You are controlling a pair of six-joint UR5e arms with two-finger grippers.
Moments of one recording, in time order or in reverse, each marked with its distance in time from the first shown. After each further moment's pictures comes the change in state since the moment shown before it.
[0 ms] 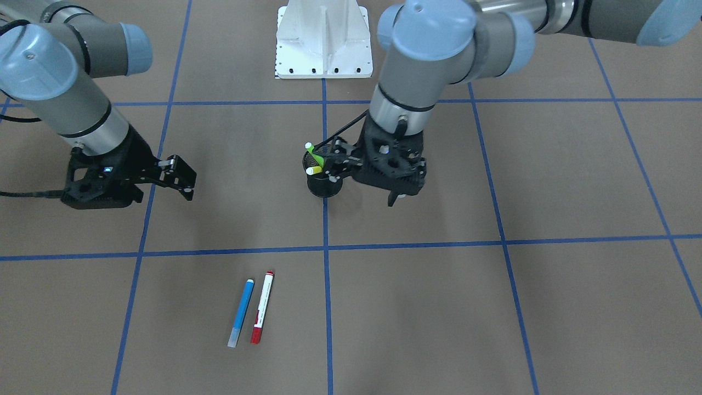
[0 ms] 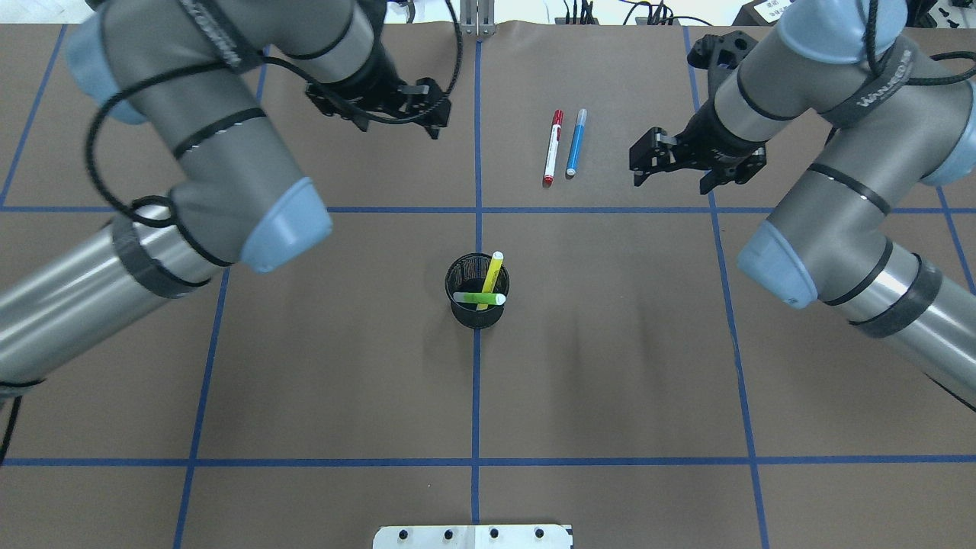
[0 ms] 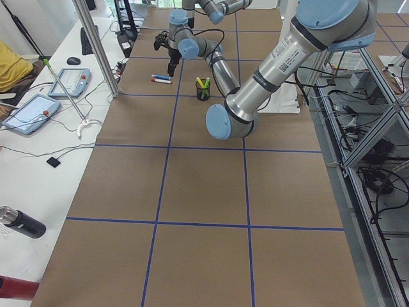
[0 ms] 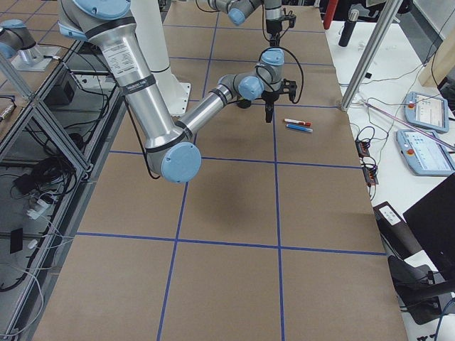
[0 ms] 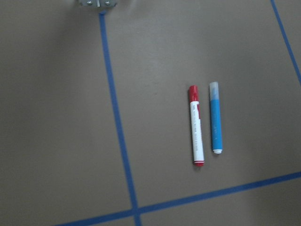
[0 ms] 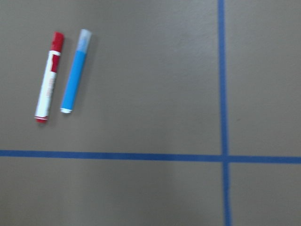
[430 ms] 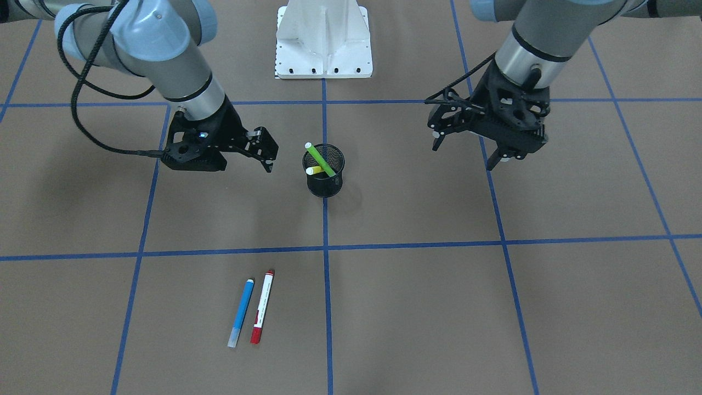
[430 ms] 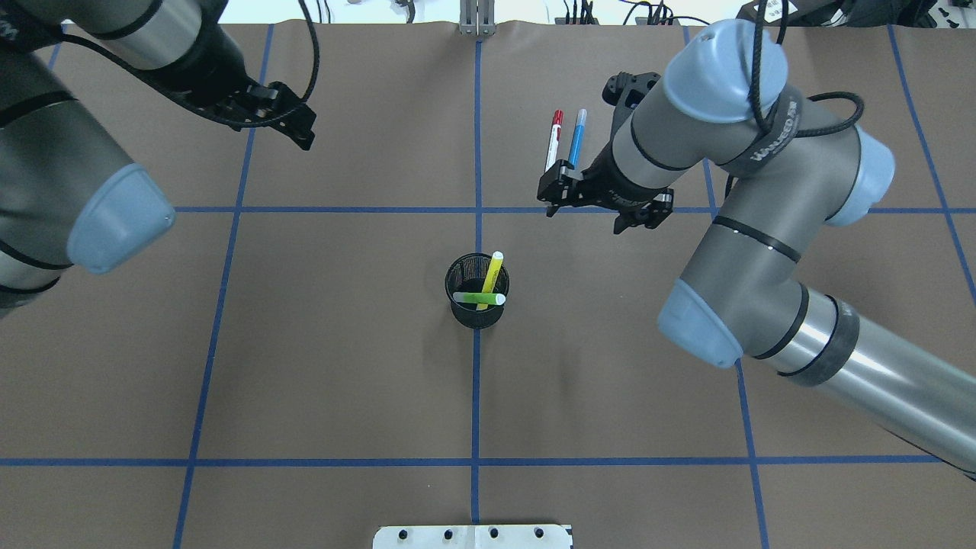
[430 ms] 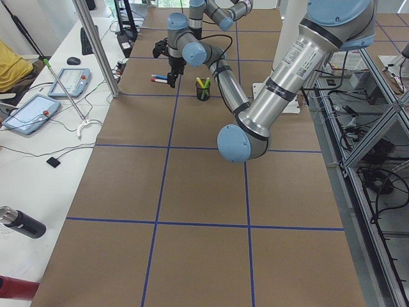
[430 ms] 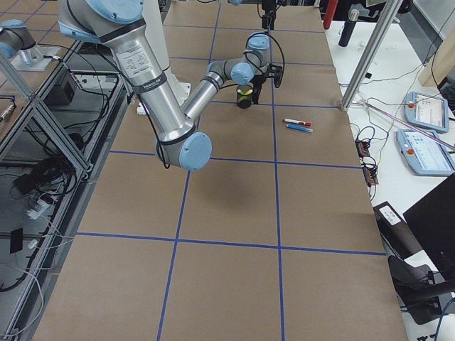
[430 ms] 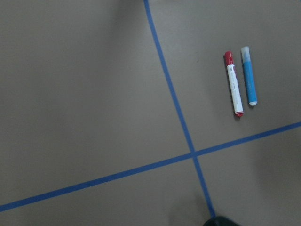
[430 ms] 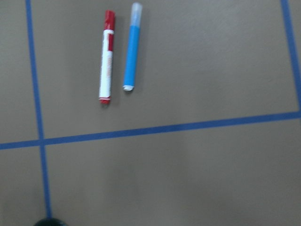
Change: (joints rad) left arm -0.122 0.201 -0.191 0.112 -0.128 0.259; right arm -0.168 0.100 0.021 0.008 -0.109 0.253
